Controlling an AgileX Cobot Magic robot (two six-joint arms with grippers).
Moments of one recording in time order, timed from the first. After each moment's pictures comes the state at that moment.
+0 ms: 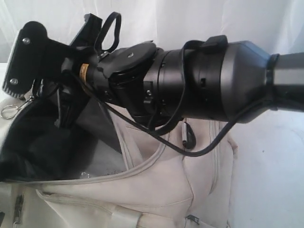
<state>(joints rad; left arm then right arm) -0.66 0.59 -0.31 0.41 0.46 -0.34 1.13 1.74 -1.31 -1.71 0.21 0.92</state>
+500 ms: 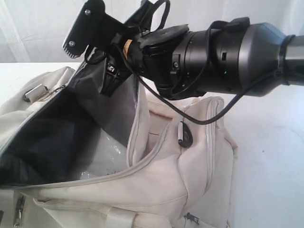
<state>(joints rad) -0.66 0.59 -0.31 0.39 0.52 -0.43 0.98 1.74 -1.31 -1.65 0.34 0.94</state>
